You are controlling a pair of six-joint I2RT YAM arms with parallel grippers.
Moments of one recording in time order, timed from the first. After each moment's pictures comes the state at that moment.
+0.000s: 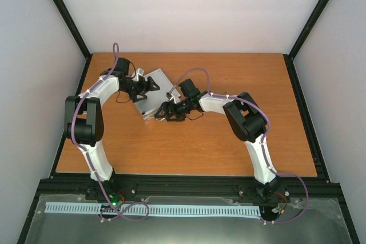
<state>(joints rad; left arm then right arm) -0.09 1.88 1.38 -0.64 0.65 -0.44 0.66 2.22 1.47 -0.17 -0.90 0.55</state>
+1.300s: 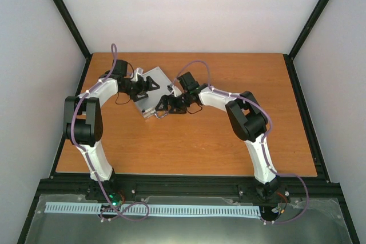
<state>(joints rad) -0.07 1.87 1.32 -0.51 0.70 -0.44 0.65 2.22 1.57 -0.28 -0.78 0.57</state>
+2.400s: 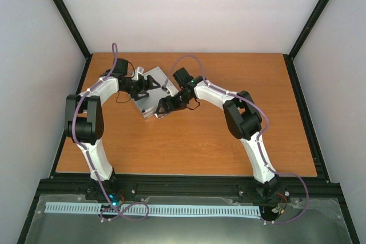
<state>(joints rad) -0.07 1.90 1.35 -0.53 0.72 -0.44 0.66 2.29 1.83 -0.64 -0.72 0.15</state>
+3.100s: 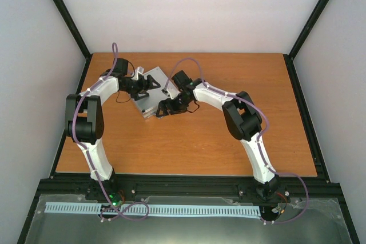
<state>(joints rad) -0.07 1.91 1.36 -0.54 0.72 -0.44 0.68 2.29 1.80 -0.65 -0.68 0.20</state>
